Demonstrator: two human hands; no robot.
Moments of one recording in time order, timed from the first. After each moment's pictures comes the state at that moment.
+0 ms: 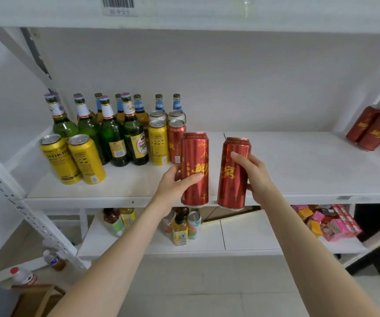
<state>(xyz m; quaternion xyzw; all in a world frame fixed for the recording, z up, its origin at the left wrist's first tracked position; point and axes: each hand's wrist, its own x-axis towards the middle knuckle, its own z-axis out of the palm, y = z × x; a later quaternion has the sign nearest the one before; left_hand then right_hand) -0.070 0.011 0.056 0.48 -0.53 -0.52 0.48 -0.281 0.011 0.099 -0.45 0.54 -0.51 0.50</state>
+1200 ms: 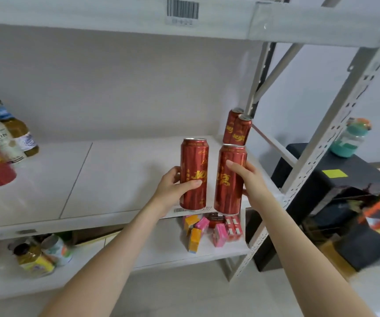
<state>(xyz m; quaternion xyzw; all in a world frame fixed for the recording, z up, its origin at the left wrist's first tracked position) -0.585 -0.049 0.044 0.44 -0.56 -0.57 0.42 -0.793 -0.001 0.097 -0.43 0.57 -0.53 0.46</state>
